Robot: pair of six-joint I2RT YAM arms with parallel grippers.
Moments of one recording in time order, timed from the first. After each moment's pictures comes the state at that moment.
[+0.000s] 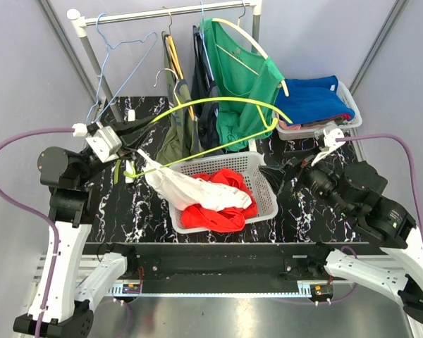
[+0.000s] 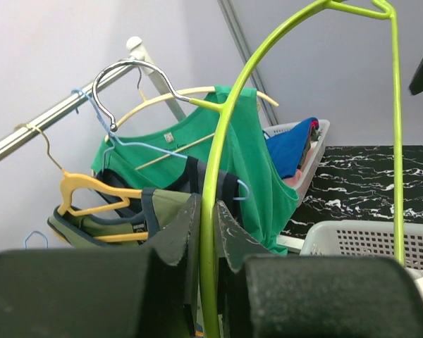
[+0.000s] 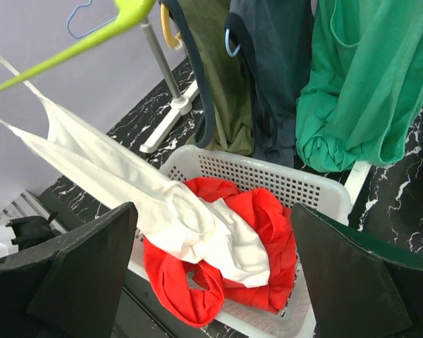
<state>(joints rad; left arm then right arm) -0.15 0.79 1.13 0.08 0.82 0.16 0.89 0.72 1.21 -0.56 0.21 0.28</state>
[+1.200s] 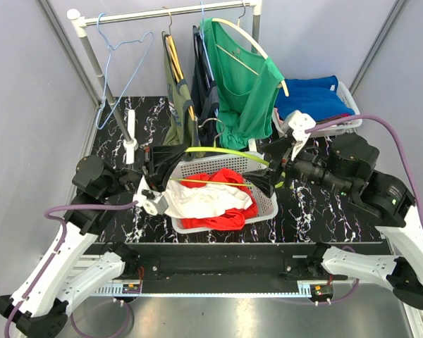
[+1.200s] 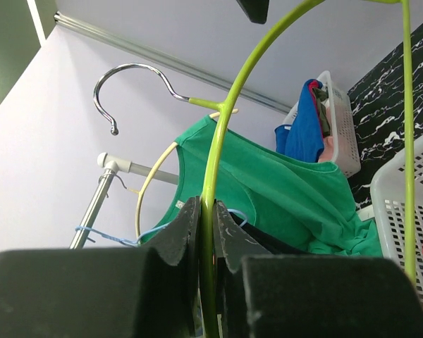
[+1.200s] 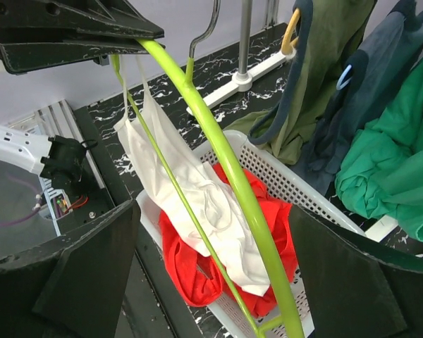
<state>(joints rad) -0.52 0.72 0.95 -0.02 0.79 1.07 0.90 0.96 1.53 -0.73 -0.13 0.02</state>
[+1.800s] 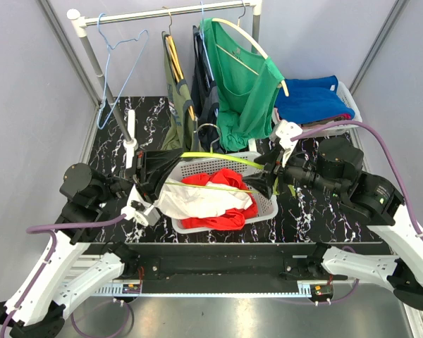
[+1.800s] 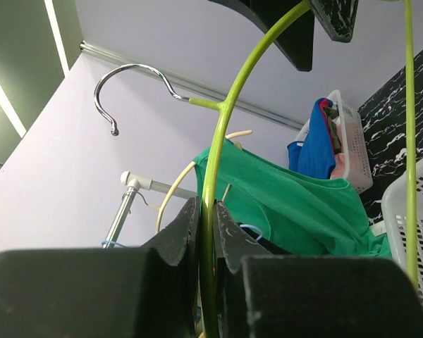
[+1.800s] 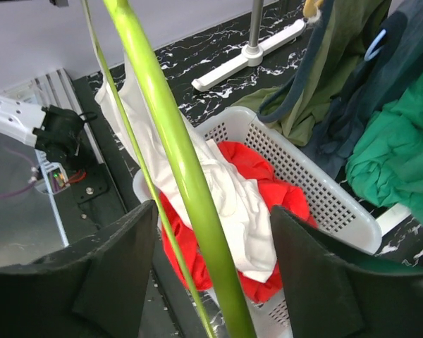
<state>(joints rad) -0.56 0.67 0.98 -0.06 0.79 1.08 0.90 0.94 1.45 -0.73 -0.16 -0.01</state>
